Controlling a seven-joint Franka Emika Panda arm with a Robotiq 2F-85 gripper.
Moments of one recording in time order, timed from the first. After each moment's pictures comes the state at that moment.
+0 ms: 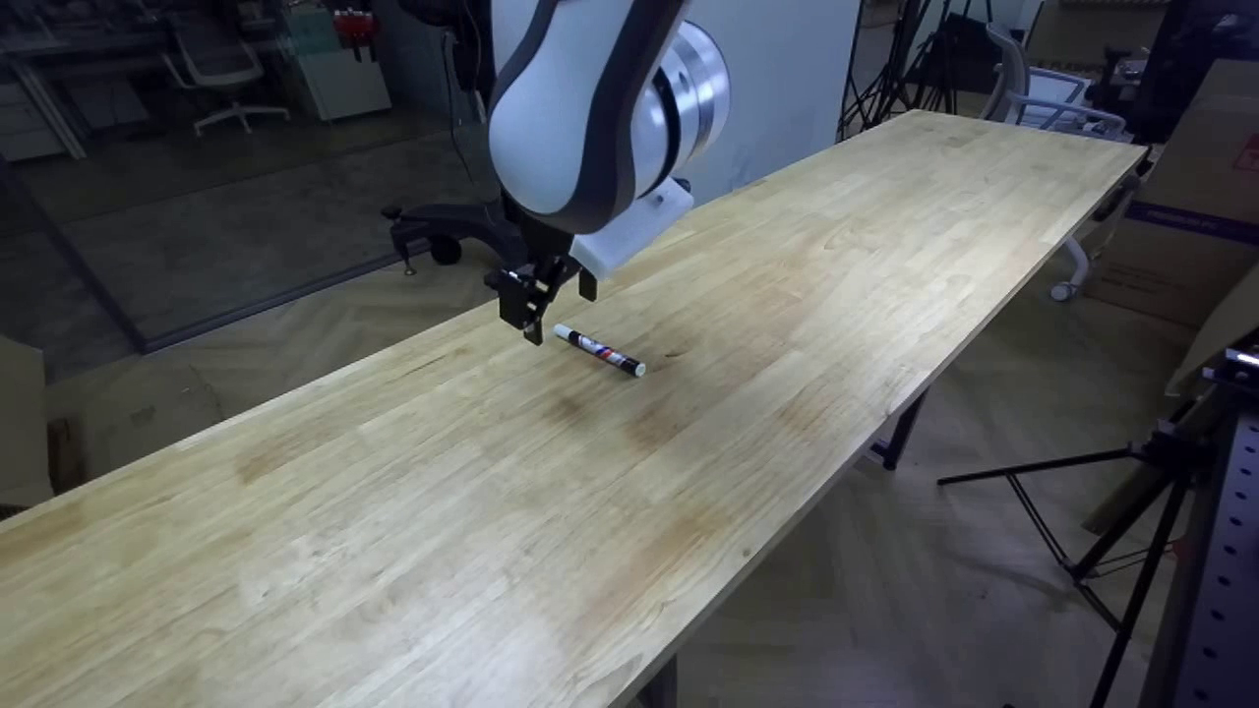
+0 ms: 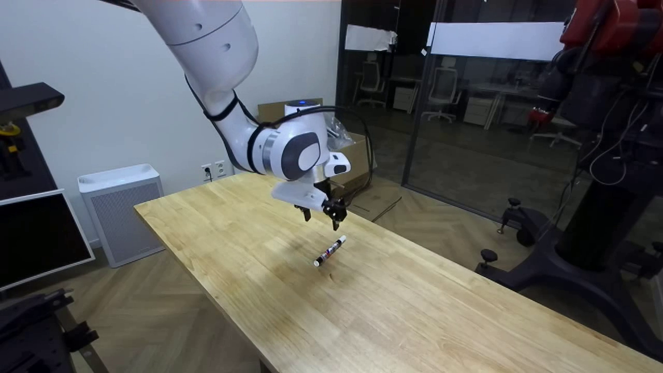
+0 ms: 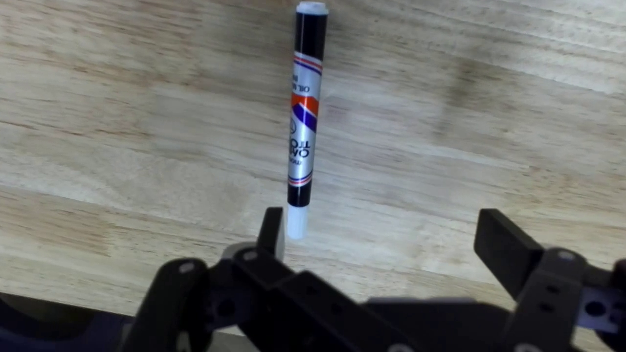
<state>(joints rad) 0.11 0.80 -0.02 -1.77 -0.09 2.80 0.00</state>
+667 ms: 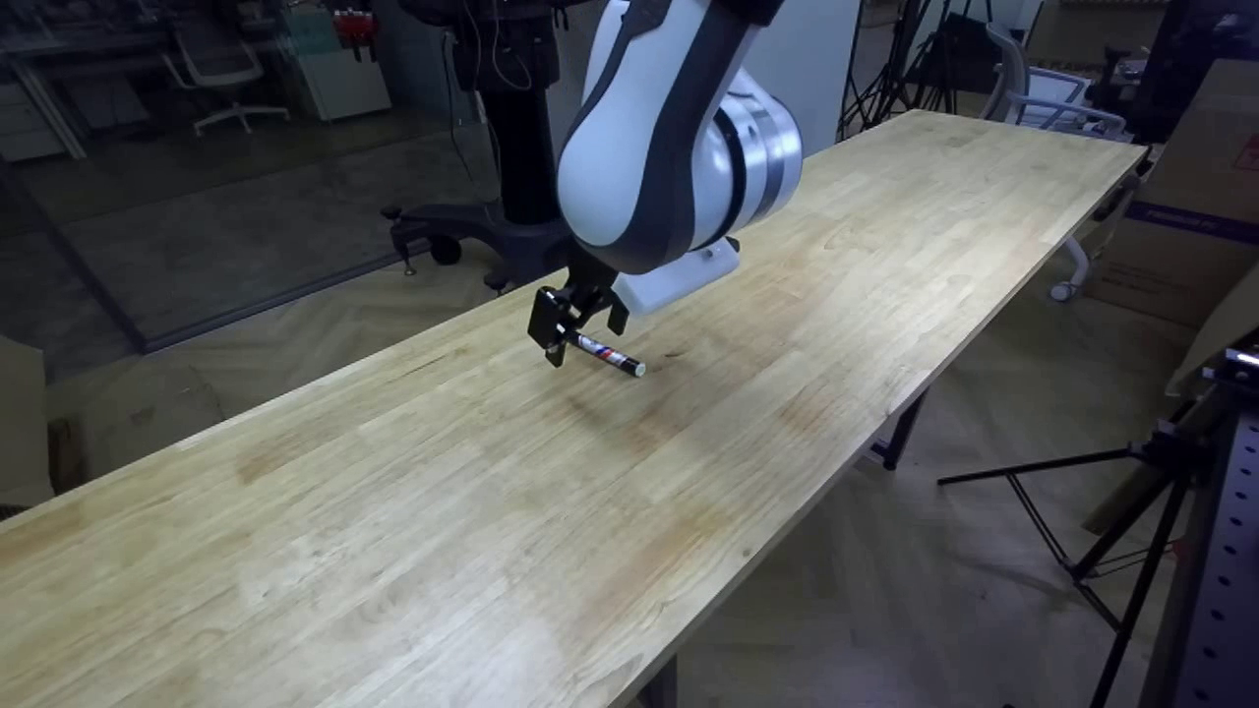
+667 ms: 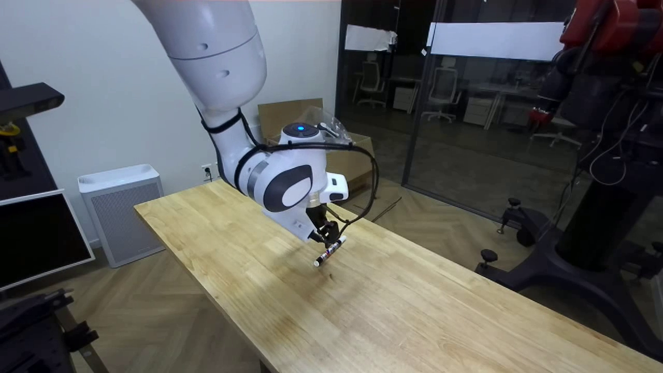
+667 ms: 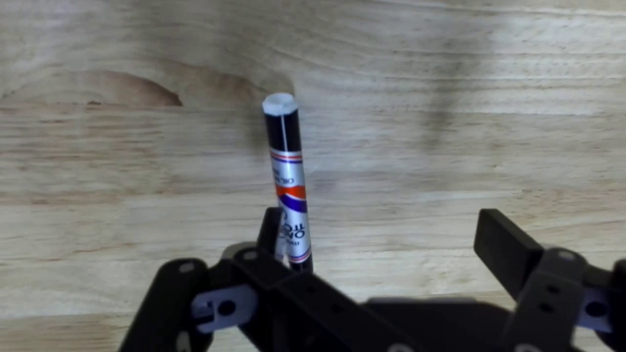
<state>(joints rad) -0.06 0.80 0.14 -1.94 0.03 3.04 -0.03</state>
